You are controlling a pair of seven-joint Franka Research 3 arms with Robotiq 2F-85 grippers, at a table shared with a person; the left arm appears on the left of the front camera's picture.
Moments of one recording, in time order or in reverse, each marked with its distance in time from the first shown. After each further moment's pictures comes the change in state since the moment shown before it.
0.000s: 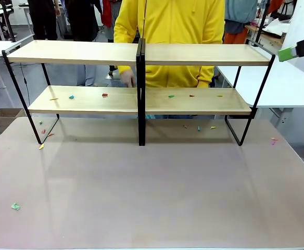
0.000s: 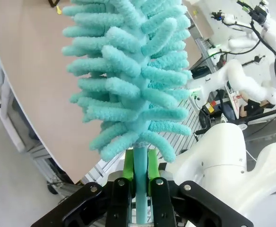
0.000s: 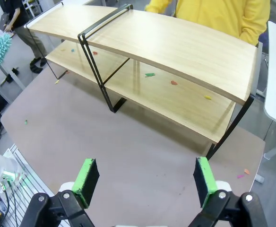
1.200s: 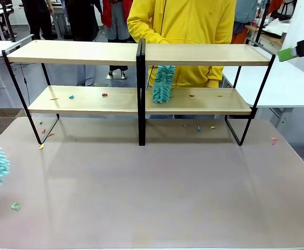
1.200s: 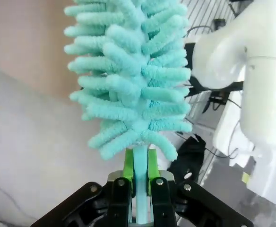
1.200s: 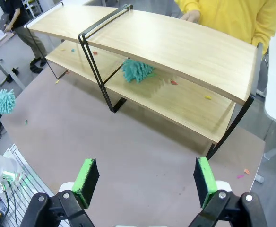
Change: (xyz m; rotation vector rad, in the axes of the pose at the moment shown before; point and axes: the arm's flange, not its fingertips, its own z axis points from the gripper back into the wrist) left arm 0.011 -0.031 -0.077 0.105 0.779 -0.244; right arm 0.000 0.000 0.000 0.000 0.000 0.000
